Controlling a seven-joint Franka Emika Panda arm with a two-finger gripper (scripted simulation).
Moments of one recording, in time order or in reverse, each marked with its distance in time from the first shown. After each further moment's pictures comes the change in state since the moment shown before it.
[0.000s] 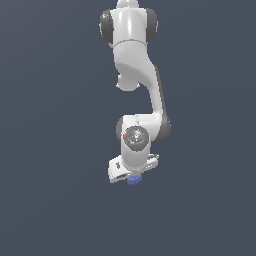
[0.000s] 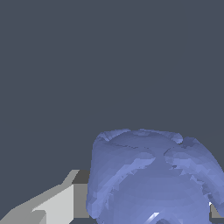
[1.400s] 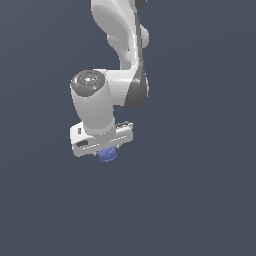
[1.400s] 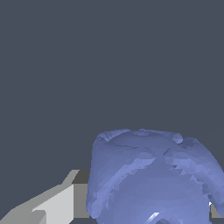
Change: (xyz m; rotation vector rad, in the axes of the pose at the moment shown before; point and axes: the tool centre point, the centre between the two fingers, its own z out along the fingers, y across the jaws) arm -0.076 0.082 -0.134 -0.001 0.001 0.001
